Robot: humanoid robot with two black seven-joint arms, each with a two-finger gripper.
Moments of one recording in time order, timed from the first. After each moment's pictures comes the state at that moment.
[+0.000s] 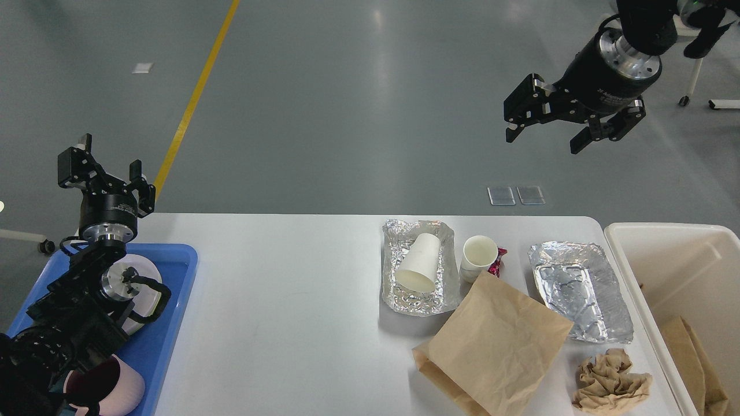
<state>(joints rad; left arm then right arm) -0.76 0.23 -0.69 -0.23 -0.10 -0.29 -0.72 2.13 -0.26 -1.17 0.93 0.03 0.96 -0.14</state>
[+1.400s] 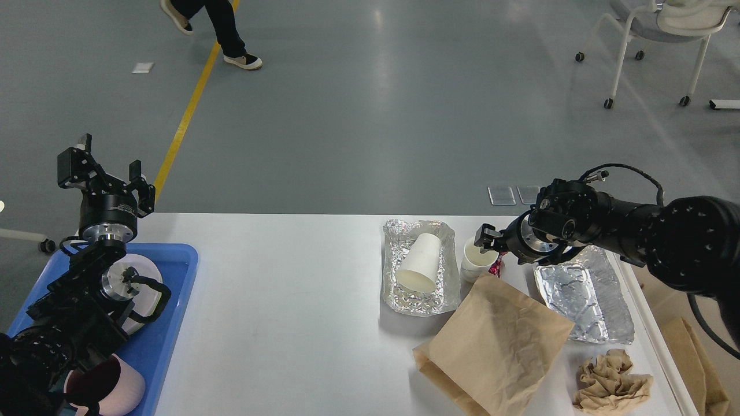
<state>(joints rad) -0.76 0.23 -0.69 -0.23 -0.10 -0.29 -0.72 1.32 -0.07 -1.07 0.59 0.04 0.38 -0.15</state>
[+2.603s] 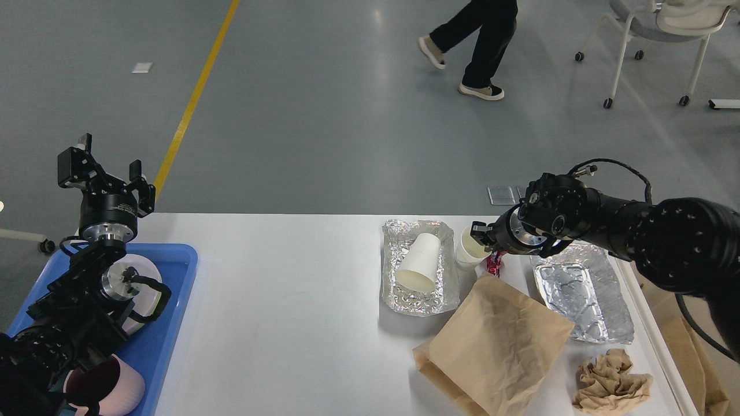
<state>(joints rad) -0.76 0.23 -0.69 -0.23 -0.10 -0.29 -0.72 1.38 -0.06 -1.06 0.56 0.04 0.44 -0.15</state>
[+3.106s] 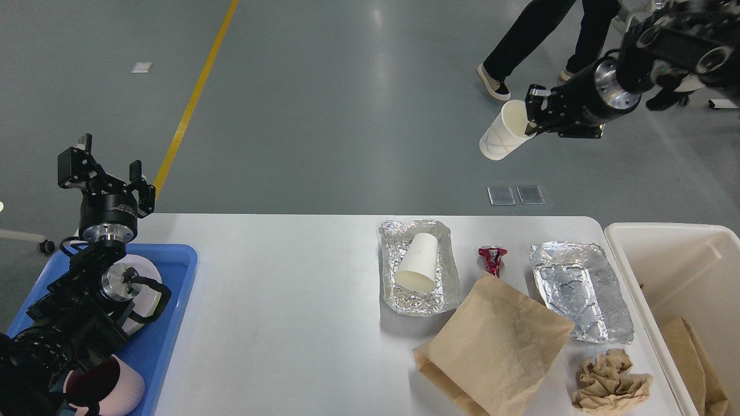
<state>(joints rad) -0.76 0.23 -0.69 -0.23 -0.10 -0.29 -0.72 1.80 -0.36 -0.95 0.64 0.04 0.75 -0.14</state>
